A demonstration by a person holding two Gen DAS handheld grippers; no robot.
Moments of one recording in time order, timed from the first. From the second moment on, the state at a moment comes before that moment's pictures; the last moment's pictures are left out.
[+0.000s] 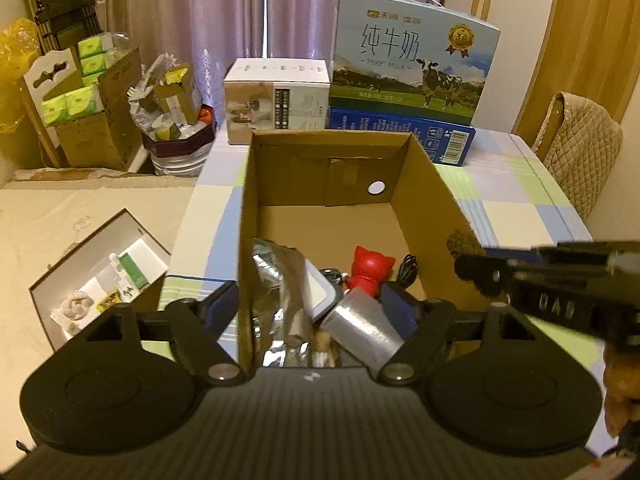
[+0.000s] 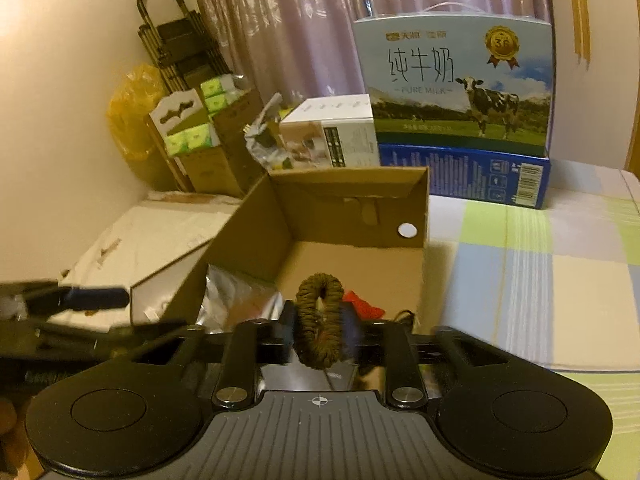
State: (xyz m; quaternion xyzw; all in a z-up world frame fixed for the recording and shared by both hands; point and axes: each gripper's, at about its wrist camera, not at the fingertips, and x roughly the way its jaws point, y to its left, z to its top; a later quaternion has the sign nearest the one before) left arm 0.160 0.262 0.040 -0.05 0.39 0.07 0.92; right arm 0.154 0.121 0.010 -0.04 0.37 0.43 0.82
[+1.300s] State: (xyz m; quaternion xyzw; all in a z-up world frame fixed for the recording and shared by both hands) left arm 0.006 0.226 0.063 -0.09 0.39 0.10 0.91; right arm 0.008 0.011 0.033 -0.07 0.39 0.38 0.84
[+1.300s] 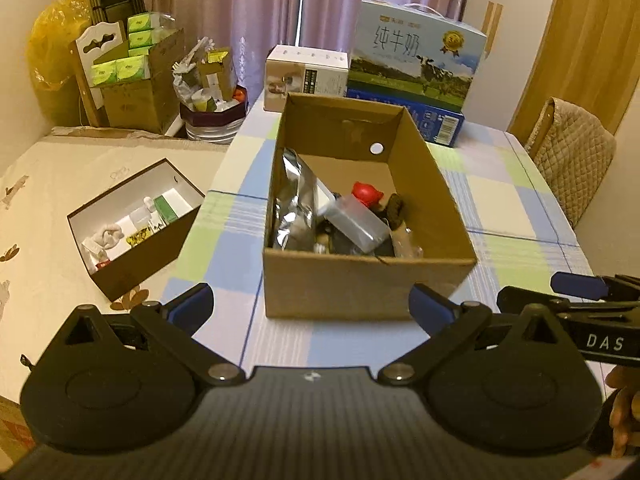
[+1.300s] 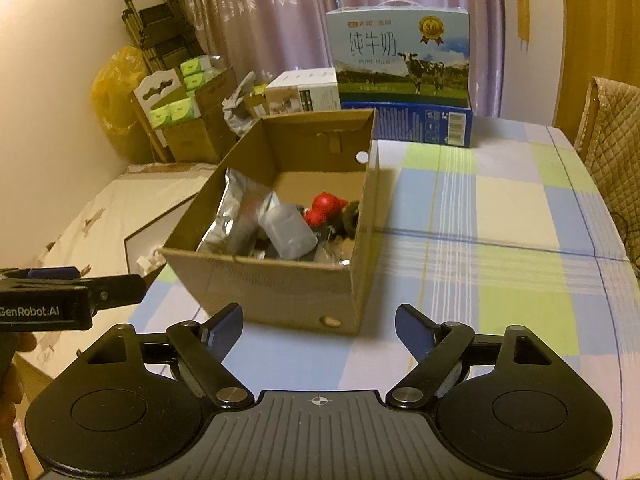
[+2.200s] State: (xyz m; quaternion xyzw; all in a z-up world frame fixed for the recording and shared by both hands) left arm -0.026 0.187 0.062 -0.07 0.39 0.10 0.91; right arm -0.014 -0.021 0.045 -0.05 0.39 0.38 0.84
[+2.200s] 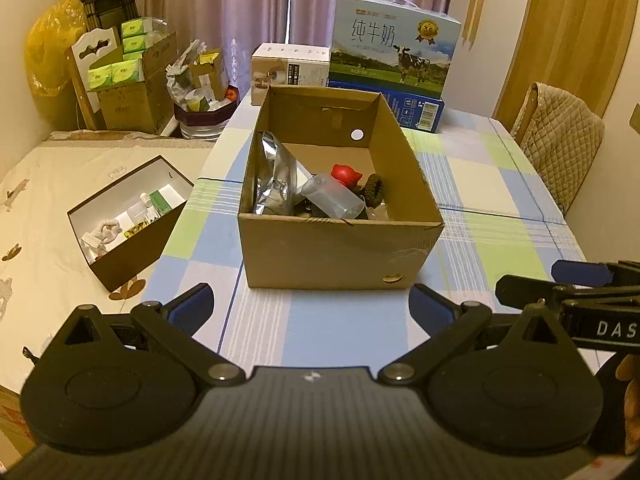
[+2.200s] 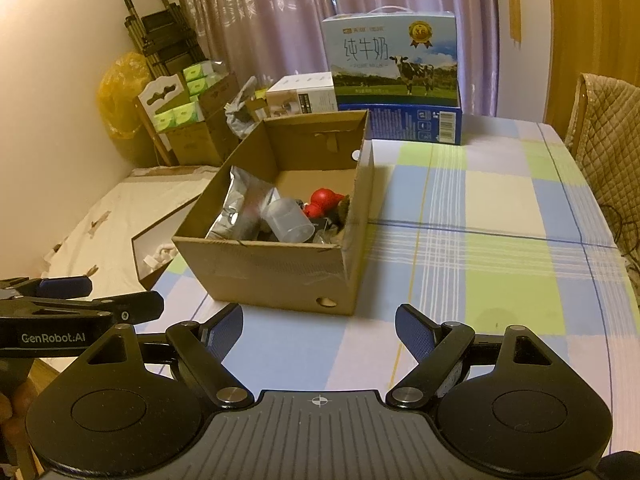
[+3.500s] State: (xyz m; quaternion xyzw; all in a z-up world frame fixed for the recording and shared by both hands) left arm -0.026 0.182 0.060 -0.06 0.39 0.10 0.91; right arm -0.011 -0.021 0.041 -0.06 0.40 0.37 0.84
